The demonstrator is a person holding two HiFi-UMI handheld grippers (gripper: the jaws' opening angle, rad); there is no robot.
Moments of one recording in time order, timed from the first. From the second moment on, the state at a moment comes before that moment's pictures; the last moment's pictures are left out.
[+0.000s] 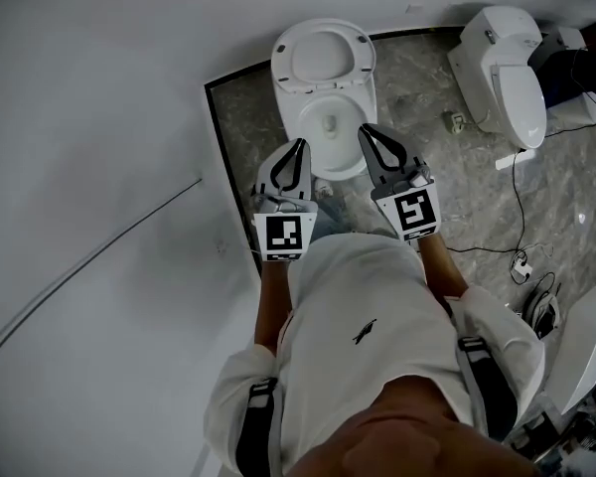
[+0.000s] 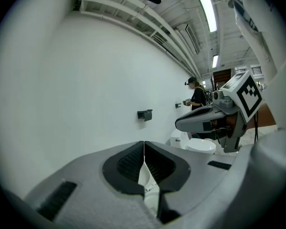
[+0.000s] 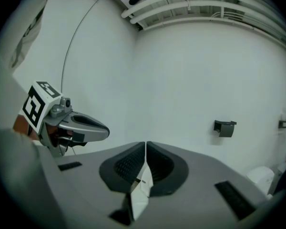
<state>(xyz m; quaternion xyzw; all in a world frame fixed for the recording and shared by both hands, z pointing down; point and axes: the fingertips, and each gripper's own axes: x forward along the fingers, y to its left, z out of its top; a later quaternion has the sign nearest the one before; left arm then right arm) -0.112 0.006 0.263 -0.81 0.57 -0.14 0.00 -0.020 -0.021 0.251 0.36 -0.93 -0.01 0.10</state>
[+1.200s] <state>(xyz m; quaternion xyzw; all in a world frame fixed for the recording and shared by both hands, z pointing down) -0.158 -0.137 0.348 -0.85 0.51 -0.15 -0.02 -0.048 -0.155 0.338 0.43 -0.89 -0.02 0.18</state>
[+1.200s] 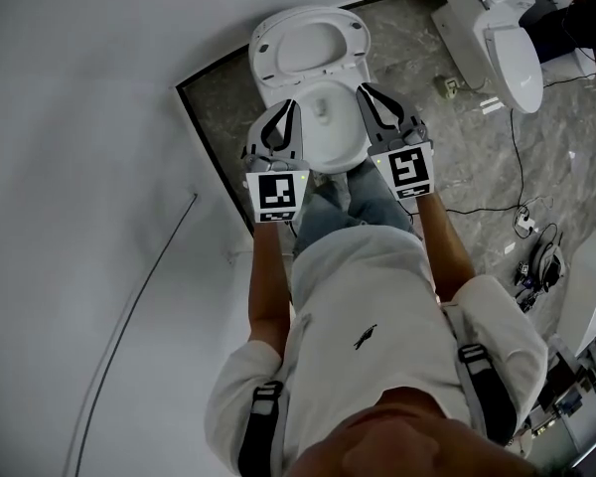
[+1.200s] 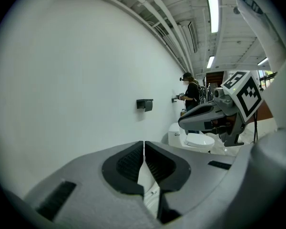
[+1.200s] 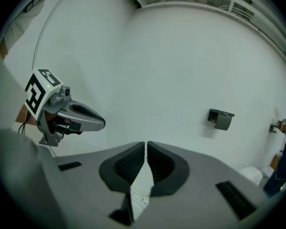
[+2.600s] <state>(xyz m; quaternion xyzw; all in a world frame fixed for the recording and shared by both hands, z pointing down) -0.171 -0.271 0.452 -0.82 0.53 -0.22 -0.04 -0.046 -0.294 0.444 0.38 -0.90 -0.01 0.24</state>
